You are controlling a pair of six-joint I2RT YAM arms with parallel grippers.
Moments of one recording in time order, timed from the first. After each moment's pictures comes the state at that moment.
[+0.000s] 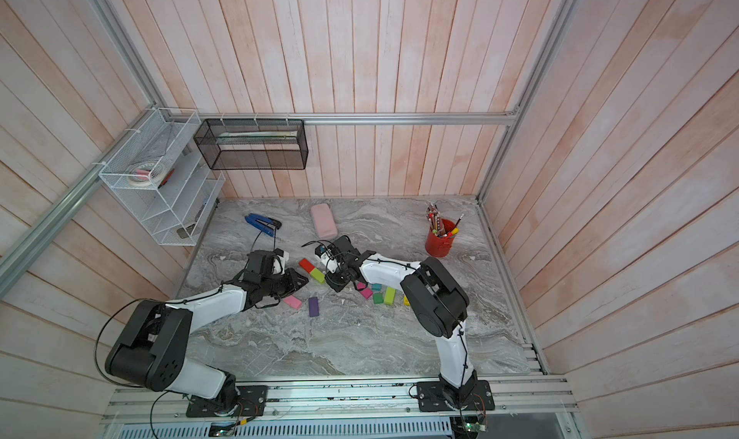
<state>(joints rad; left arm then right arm) -0.29 1.52 0.66 0.04 0.47 -0.69 0.79 2.00 1.33 -0.31 -0.17 -0.08</state>
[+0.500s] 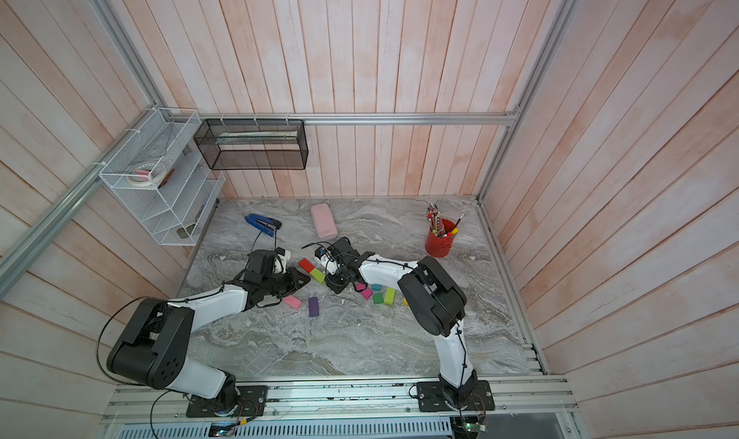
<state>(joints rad) -0.30 1.53 0.65 0.09 0.48 -0.73 0.79 2.04 1.33 -0.30 -0.19 -0.08</state>
